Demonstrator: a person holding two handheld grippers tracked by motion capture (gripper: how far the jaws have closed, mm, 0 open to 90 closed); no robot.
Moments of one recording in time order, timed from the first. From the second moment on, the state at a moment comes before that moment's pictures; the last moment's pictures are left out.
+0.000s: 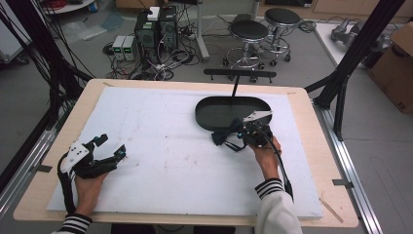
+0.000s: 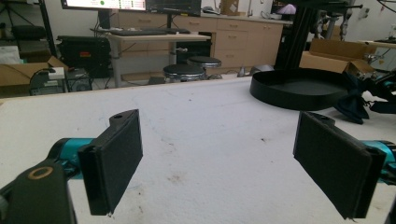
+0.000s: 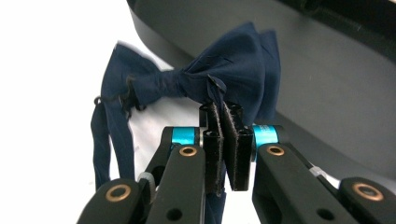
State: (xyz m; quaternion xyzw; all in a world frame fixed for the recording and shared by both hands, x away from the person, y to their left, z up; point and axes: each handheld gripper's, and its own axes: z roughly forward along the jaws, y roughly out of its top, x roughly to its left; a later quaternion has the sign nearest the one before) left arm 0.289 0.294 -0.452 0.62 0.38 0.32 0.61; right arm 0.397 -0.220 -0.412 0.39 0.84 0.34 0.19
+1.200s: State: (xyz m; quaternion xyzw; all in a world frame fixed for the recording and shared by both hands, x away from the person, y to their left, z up) left arm 0.289 0.294 -0.452 0.62 0.38 0.32 0.61; right arm 0.386 -0.218 -0.358 0.36 0.76 0.47 0.28
